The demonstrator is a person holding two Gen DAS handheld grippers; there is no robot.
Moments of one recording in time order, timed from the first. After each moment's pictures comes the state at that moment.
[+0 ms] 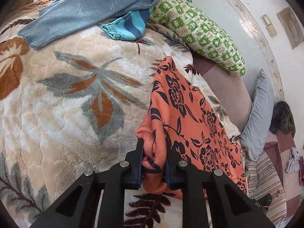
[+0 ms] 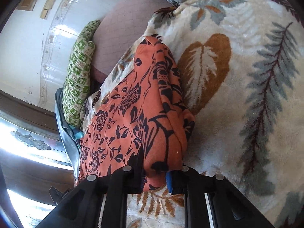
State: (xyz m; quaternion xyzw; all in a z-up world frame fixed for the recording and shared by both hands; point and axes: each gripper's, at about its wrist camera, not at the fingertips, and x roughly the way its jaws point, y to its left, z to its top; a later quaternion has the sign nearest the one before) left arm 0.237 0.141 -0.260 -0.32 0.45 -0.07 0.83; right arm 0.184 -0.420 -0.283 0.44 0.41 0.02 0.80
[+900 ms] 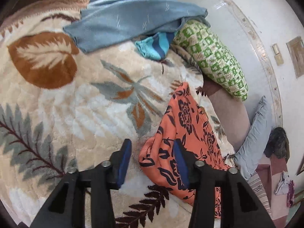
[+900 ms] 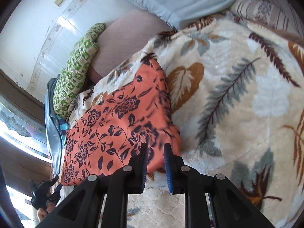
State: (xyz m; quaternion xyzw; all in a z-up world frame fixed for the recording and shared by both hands) left arm 0.192 0.188 -0.231 -0.37 0.41 0.00 0.83; right arm 0.124 -0.416 -0.215 0.32 0.41 -0.05 0.85
